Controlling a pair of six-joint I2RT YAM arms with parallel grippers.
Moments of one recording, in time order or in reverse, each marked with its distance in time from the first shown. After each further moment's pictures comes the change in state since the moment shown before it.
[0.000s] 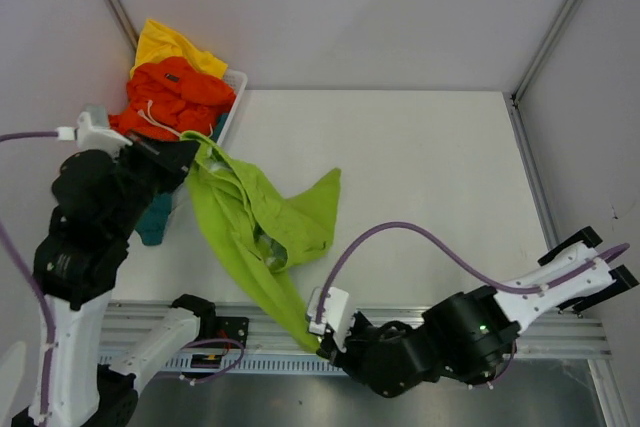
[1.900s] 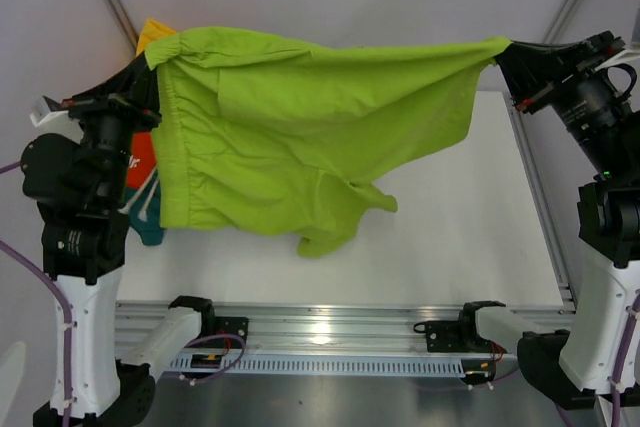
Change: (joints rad) left arm 0.182 0.085 0.070 0.491 0.064 -0.989; right arm -1.894 -0.122 0.626 0.280 -1.012 -0.163
